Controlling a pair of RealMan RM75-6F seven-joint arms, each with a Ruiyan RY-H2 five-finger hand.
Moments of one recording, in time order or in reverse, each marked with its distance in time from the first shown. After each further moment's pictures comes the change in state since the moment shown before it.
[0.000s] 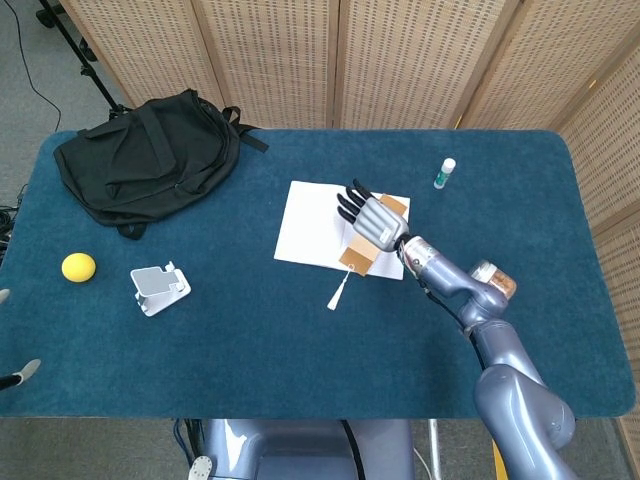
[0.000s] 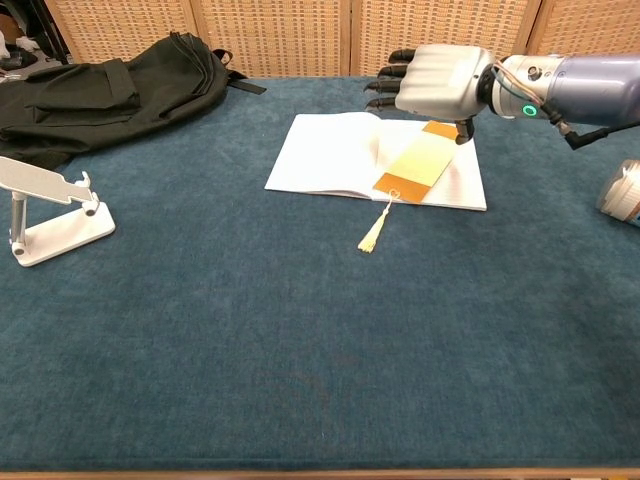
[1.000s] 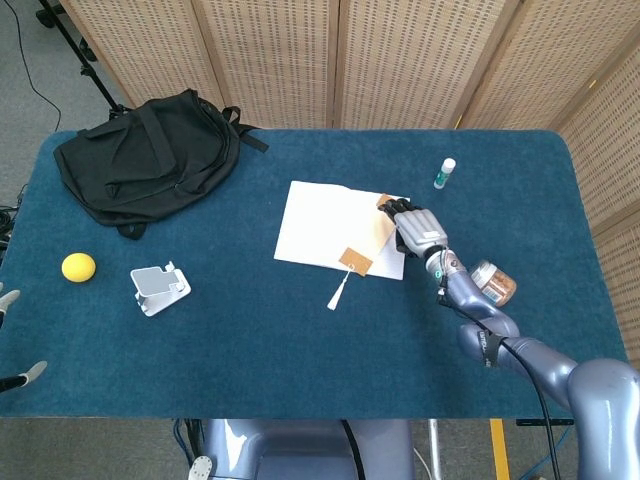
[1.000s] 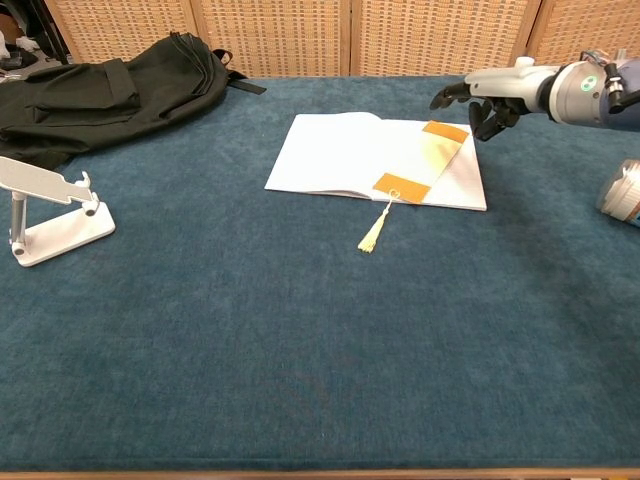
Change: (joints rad) left arm -0.016 0.026 0.018 0.005 0.020 -0.042 -0.075; right arm -0.130 0.322 0.279 -0.764 0.740 -0.270 0.013
